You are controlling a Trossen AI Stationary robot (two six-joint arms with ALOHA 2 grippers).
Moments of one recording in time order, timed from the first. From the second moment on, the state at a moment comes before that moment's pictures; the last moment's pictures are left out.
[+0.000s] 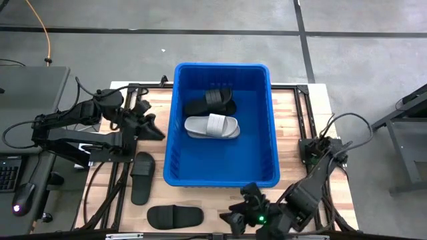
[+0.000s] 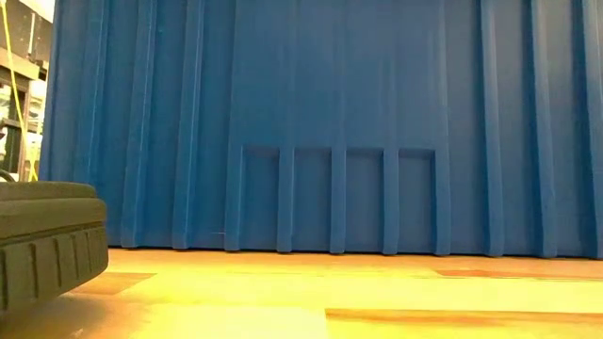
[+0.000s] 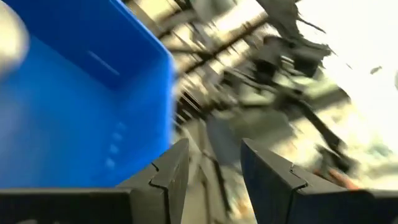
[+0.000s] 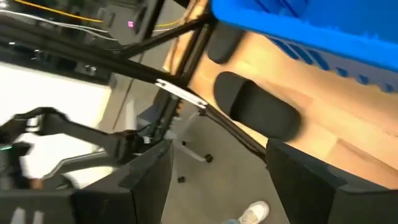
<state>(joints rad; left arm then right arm) 0.25 0.70 0.94 -0.46 0.54 -0.83 0.80 2.00 2.23 -1.01 0.64 1.66</state>
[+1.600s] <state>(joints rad) -0.23 0.71 0.94 -0.10 0.04 -0.92 0.91 1.58 1.86 -1.30 1.39 1.65</state>
